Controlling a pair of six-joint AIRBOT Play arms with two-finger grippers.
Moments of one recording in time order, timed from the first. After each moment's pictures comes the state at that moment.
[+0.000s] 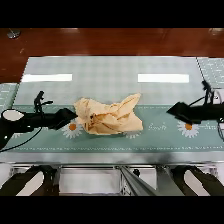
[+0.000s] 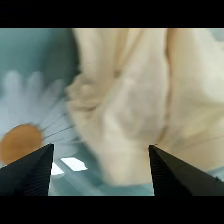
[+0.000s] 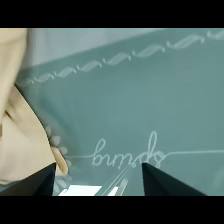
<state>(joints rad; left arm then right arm) 0.12 -0.99 0.46 0.64 -0.96 -1.26 -0.28 -0.92 0.65 -1.00 1.17 1.44</state>
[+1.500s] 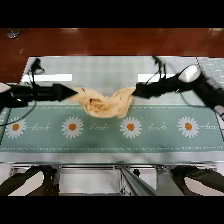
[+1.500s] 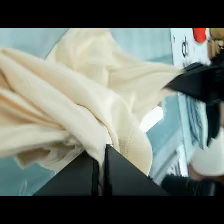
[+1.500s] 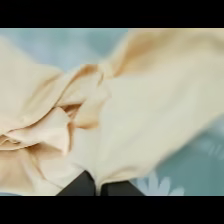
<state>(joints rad) 0.13 -1.12 0.88 0.41 -1.21 -0.99 0.22 -1.28 1.18 -0.88 1.05 1.45</state>
